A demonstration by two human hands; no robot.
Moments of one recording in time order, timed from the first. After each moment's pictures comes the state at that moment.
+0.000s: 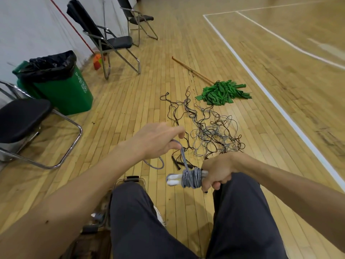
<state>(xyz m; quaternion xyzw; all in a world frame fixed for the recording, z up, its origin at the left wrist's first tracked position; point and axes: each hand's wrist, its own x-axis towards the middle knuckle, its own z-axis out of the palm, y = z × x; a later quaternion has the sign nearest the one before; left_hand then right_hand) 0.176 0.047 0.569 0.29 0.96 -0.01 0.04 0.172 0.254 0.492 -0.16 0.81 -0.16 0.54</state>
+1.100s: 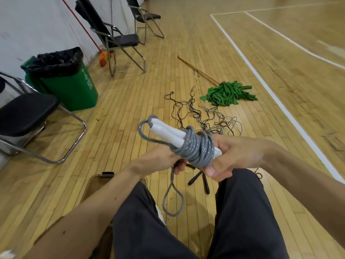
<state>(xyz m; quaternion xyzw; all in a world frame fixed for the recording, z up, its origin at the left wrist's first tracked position) 0.210 0.046 0.541 0.16 0.85 0.44 0.25 0.203 0.254 0.588 -0.41 0.56 -0.53 0.49</state>
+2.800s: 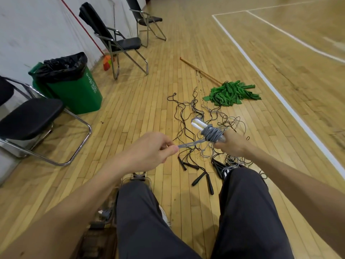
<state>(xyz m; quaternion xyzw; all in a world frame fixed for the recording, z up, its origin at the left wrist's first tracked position) 0.220 0.026 0.576 0.15 0.95 0.26 0.12 0.128 0.292 0.471 -0.03 0.93 -0.33 0.16</state>
